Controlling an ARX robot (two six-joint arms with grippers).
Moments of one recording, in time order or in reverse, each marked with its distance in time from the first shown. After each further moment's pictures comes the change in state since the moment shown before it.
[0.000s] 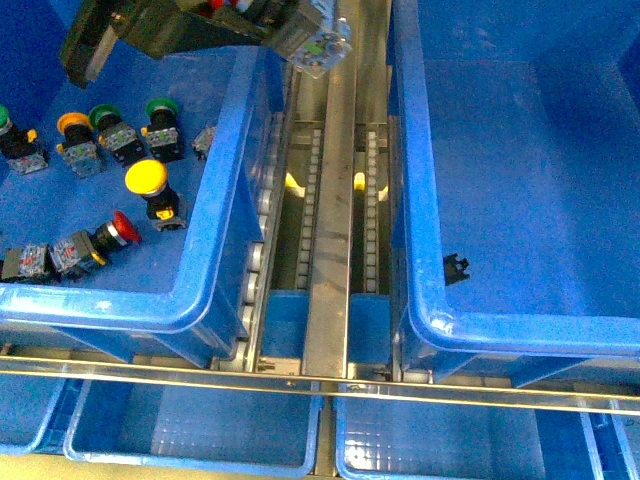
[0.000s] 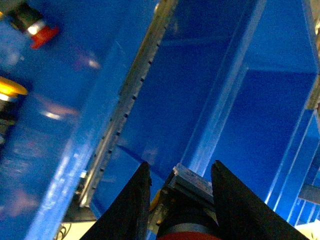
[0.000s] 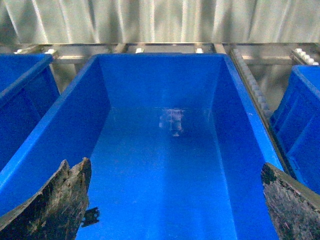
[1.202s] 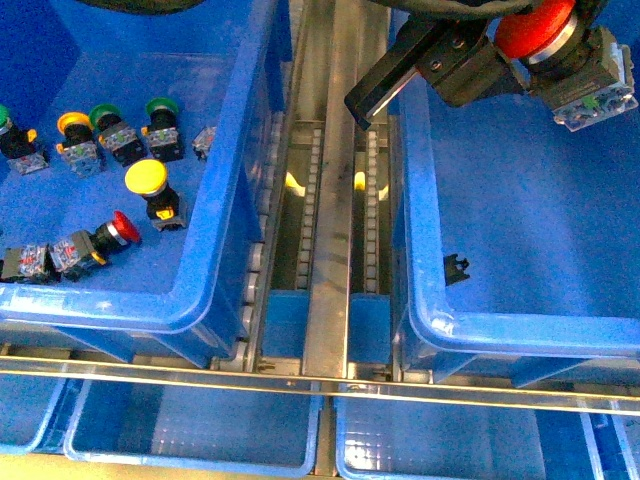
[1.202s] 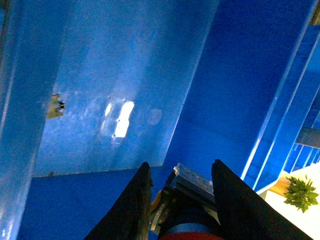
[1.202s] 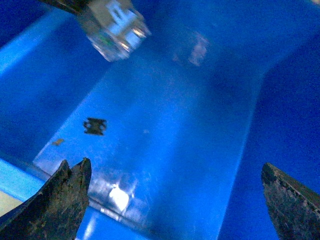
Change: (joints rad) left arm -0.307 0.219 0.232 -0.007 -0.065 -0.137; right arm 0.220 0.660 0.228 0.026 0.032 -0.395
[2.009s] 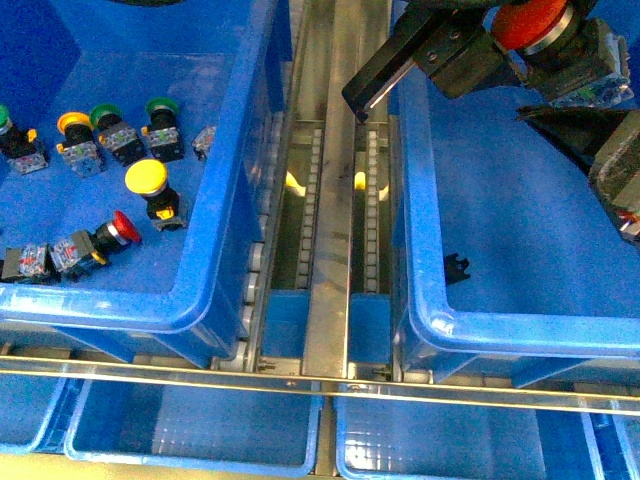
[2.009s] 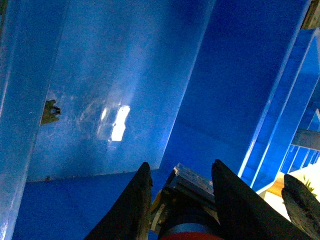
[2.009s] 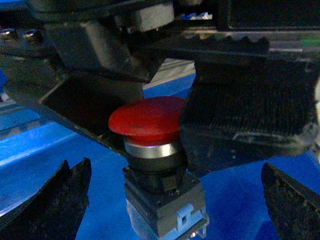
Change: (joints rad) left arm 0.002 0.003 0.014 -0.006 -0.003 0.000; right arm 0.085 0.685 0.224 0.599 -0.201 -0.397
